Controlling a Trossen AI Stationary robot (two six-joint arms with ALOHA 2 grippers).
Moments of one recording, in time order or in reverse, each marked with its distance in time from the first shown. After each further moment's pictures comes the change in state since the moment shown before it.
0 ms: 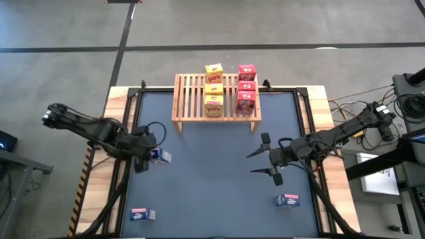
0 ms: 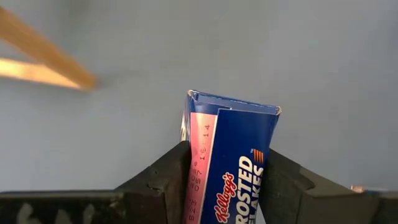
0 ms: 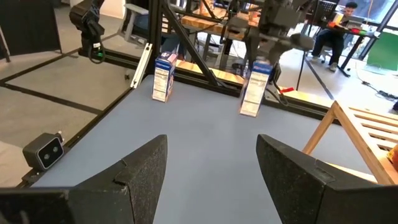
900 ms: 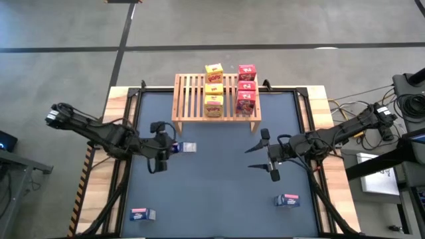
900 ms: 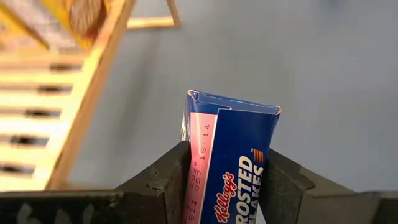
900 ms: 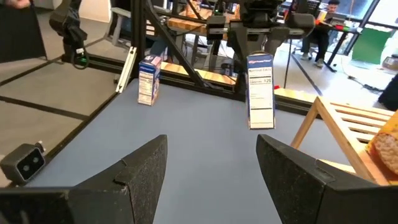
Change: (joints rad) left arm 0.000 0.185 0.071 0.357 -0.272 0.246; right arm -0.048 0.000 0.000 0.015 0.002 0.016
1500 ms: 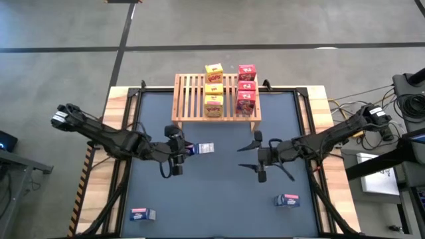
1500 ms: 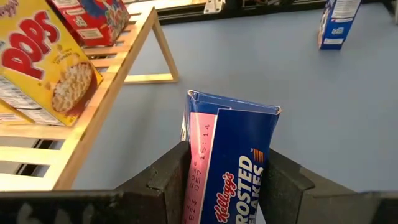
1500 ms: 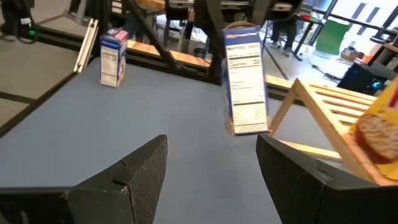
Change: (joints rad) left arm 0.000 0.163 0.000 0.346 -0.070 0.085; right arm -0.003 0.176 -0.007 0.133 0.139 -0.035
